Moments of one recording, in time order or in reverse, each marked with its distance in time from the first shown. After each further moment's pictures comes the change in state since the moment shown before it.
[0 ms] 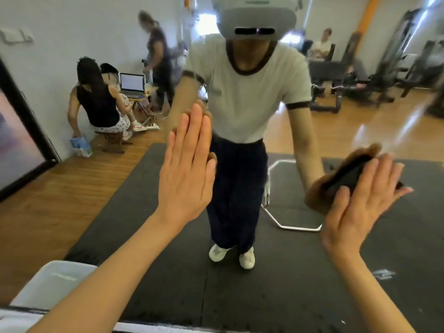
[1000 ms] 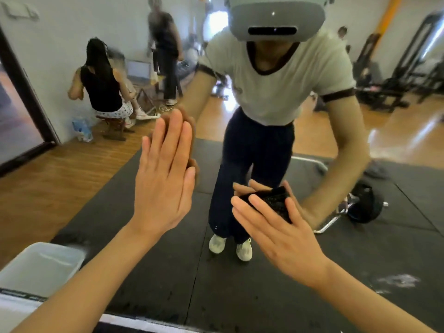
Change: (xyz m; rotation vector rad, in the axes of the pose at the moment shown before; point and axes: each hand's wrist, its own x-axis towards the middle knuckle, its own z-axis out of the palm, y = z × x) left_hand -0.088 0.001 0.049 0.043 0.009 0.044; right_hand -0.095 0.015 0.022 -0.301 -0.311 -1.059
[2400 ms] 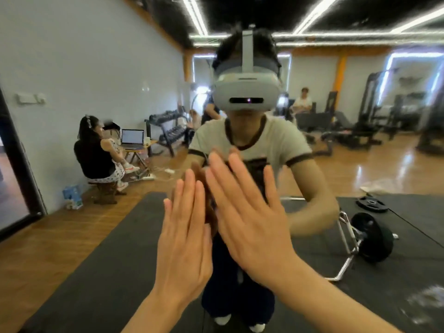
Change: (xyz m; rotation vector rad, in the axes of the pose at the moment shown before) left_hand -0.053 0.051 0.042 -0.206 0.084 -0.020; right_hand 0.065 -0.022 0.003 0.169 0.306 0.456
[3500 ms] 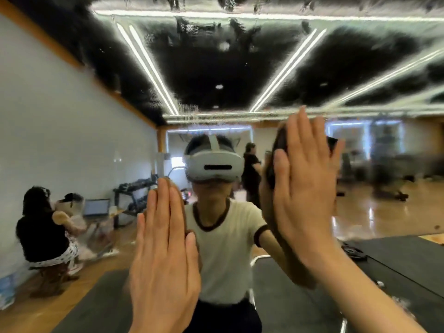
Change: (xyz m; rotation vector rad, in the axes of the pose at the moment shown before) left_hand 0.025 0.043 0.058 0.186 0.190 0.049; right_hand -0.003 0.122 -0.046 -0.008 0.339 0.512
